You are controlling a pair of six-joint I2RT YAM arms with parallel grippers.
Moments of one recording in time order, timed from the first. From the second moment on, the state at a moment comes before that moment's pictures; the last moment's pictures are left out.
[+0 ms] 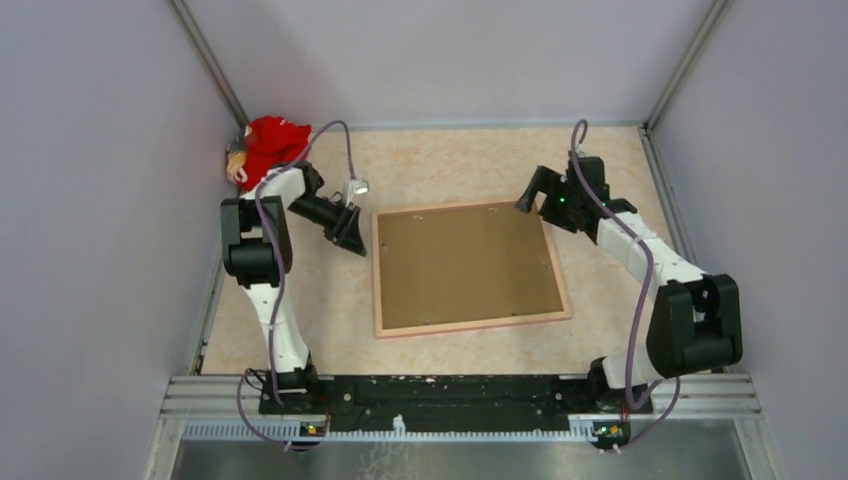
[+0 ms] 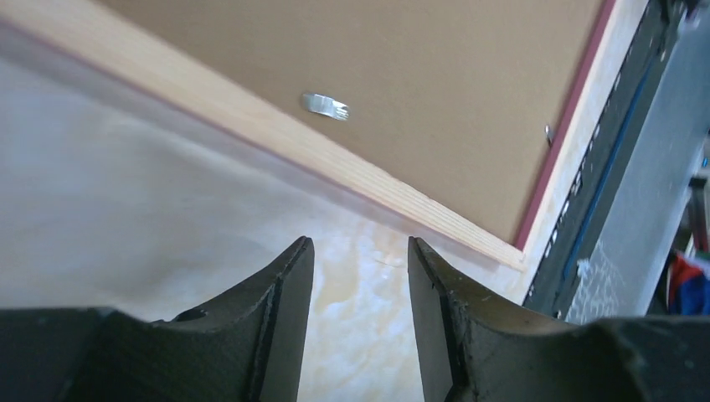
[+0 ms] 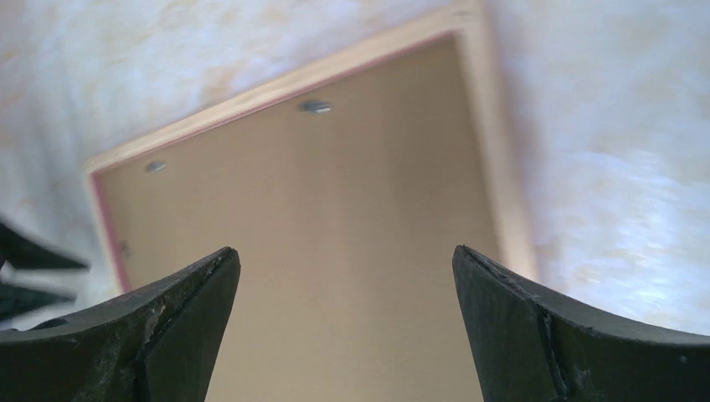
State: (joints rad) left arm 0.02 2.08 1.50 -1.19 0.84 0.90; right arm 0.16 1.45 0.99 -0.31 -0.10 0.55
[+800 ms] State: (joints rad) left arm 0.06 2.24 1.55 -1.04 1.02 0.61; right arm 0.72 2.03 1.37 0.05 -0.41 0.55
